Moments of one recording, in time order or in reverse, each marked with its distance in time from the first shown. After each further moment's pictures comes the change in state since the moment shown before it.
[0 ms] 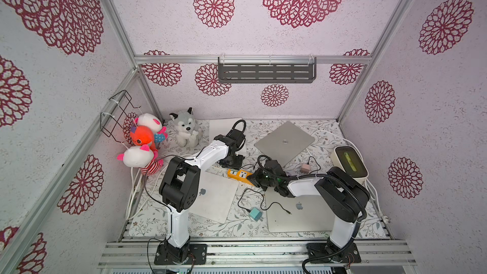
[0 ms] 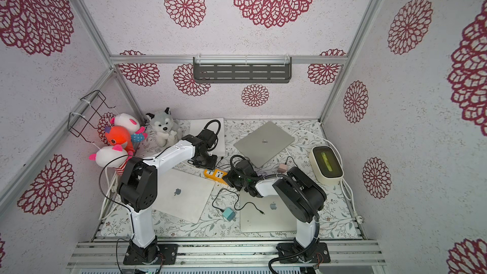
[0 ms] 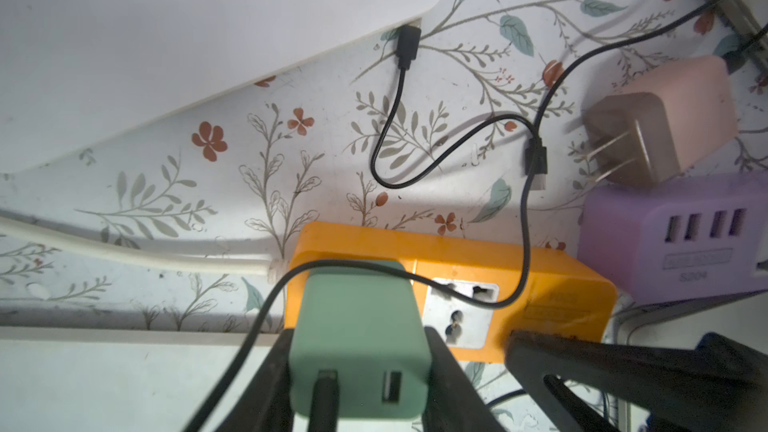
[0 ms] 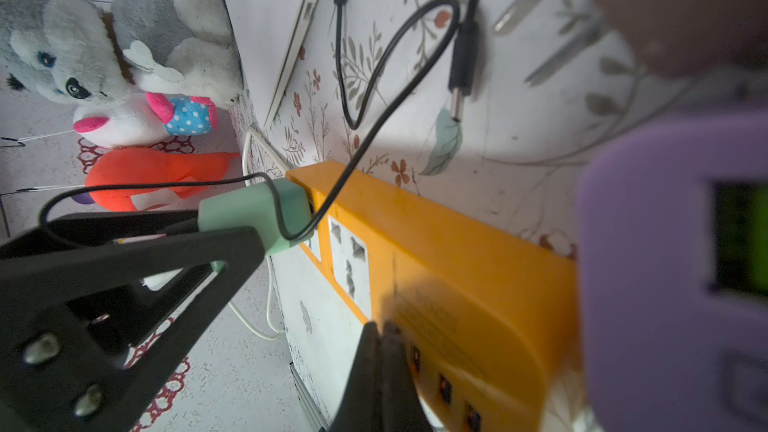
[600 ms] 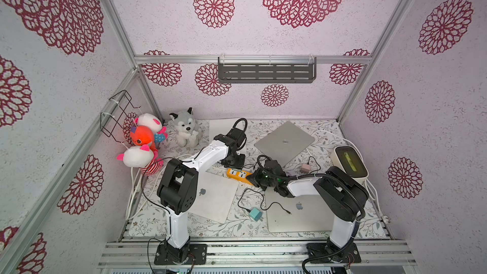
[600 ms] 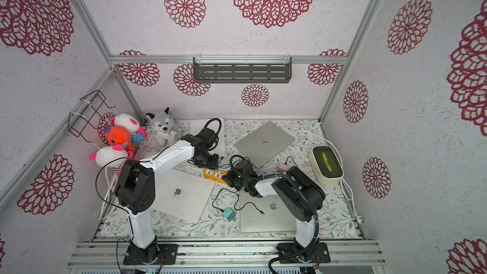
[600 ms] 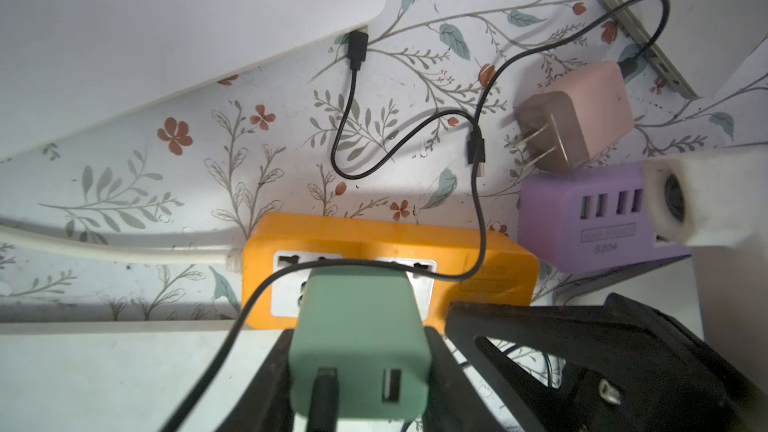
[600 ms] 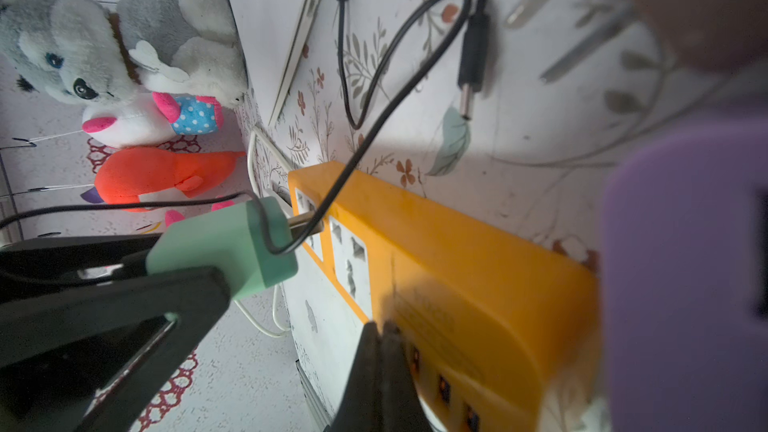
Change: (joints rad) left arm -0.002 -0.033 0.001 0.005 0.061 -0.027; right arm -0.001 0.013 0.000 0.025 -0.008 0.011
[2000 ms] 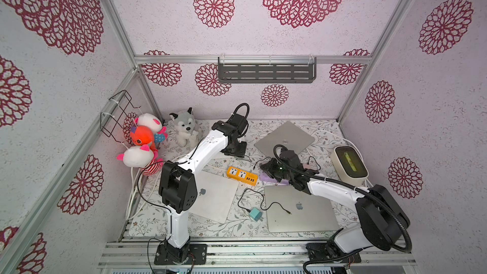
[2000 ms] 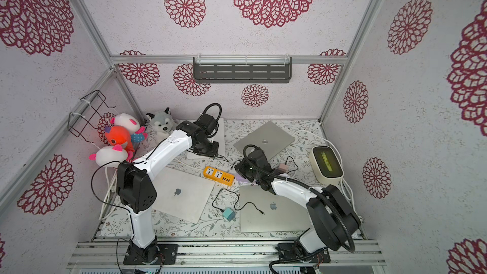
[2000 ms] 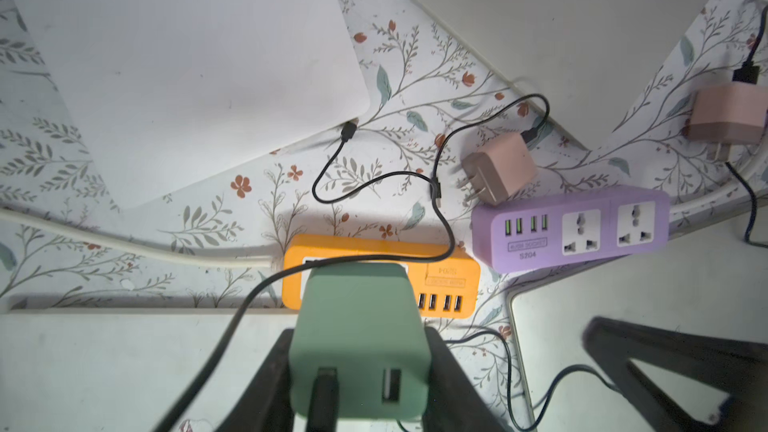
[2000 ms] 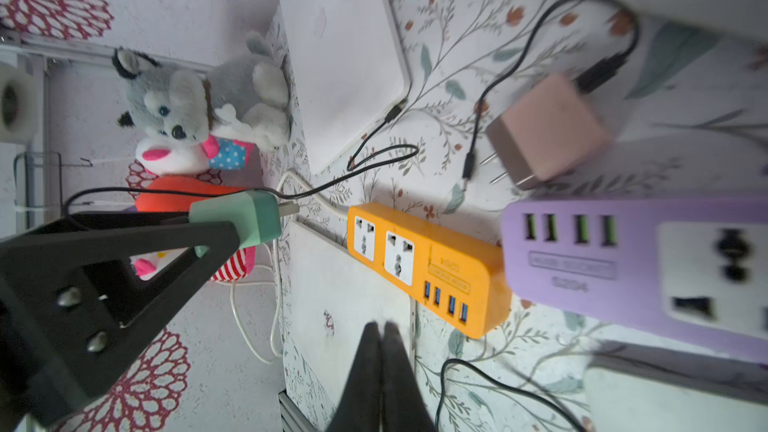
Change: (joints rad) left arm -0.007 0.049 0.323 -0.204 -0.050 0.035; right arm -0.138 -0.399 -0.008 -0.388 0.099 -0.189
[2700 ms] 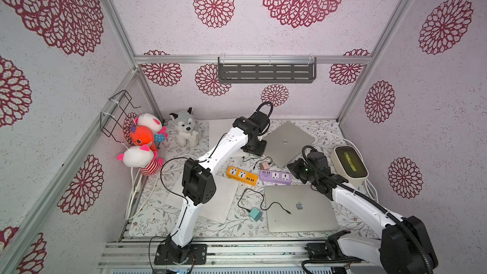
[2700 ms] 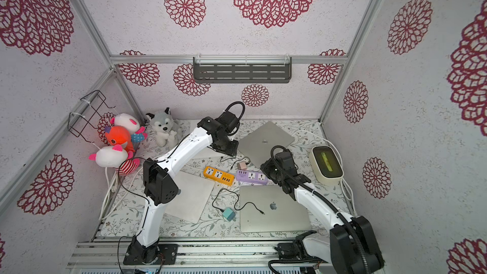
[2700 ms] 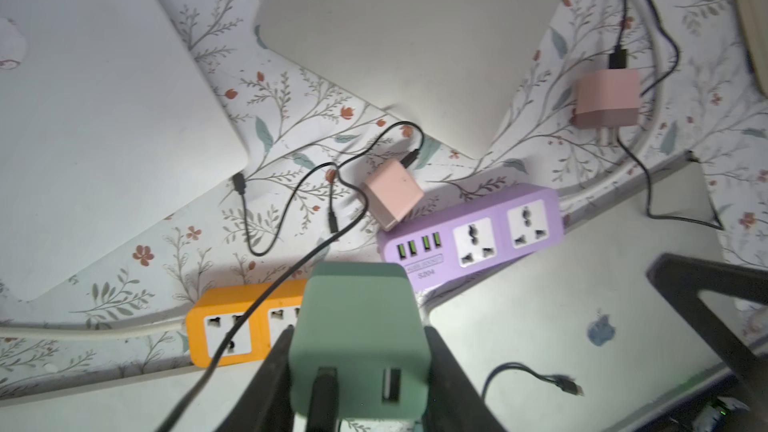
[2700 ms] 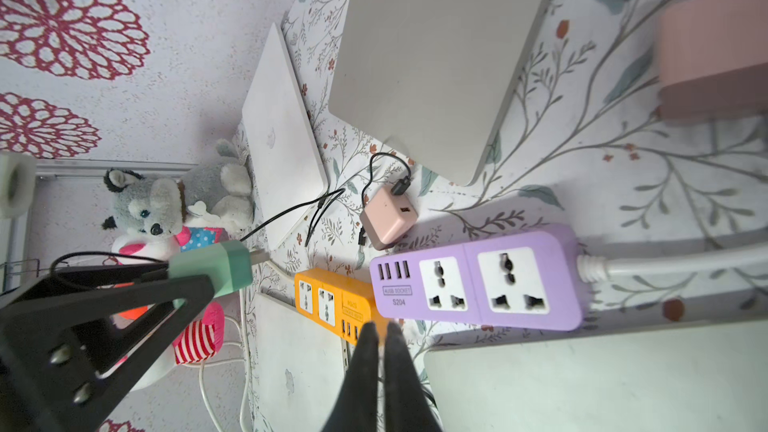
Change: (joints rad) left arm -0.155 0.232 0.423 -0.146 0.034 0.010; right arm -0.251 -0.272 -0.123 -0.199 0.018 -0.101
